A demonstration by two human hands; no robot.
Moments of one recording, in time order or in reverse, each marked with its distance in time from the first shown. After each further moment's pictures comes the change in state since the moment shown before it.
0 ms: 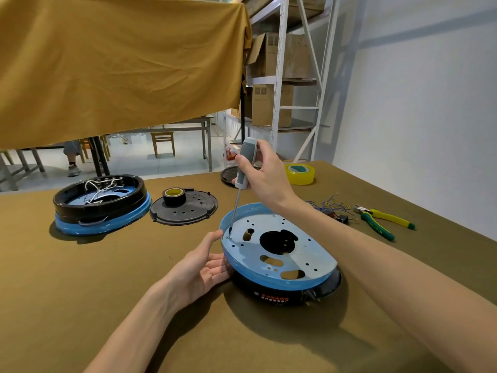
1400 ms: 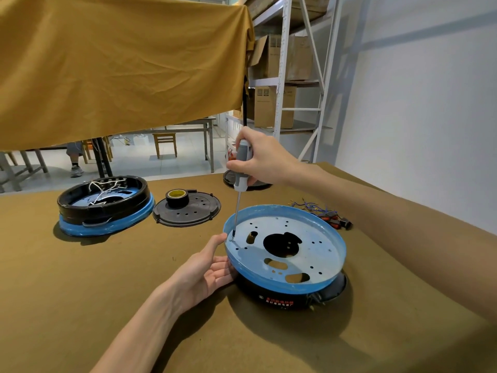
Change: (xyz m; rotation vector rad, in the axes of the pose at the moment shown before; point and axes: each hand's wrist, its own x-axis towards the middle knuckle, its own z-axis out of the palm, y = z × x) left_hand -0.004 0.002 0.001 0.023 0.009 -0.011; right_hand 0.044 -0.026 -0.017 -0.469 -0.371 -0.082
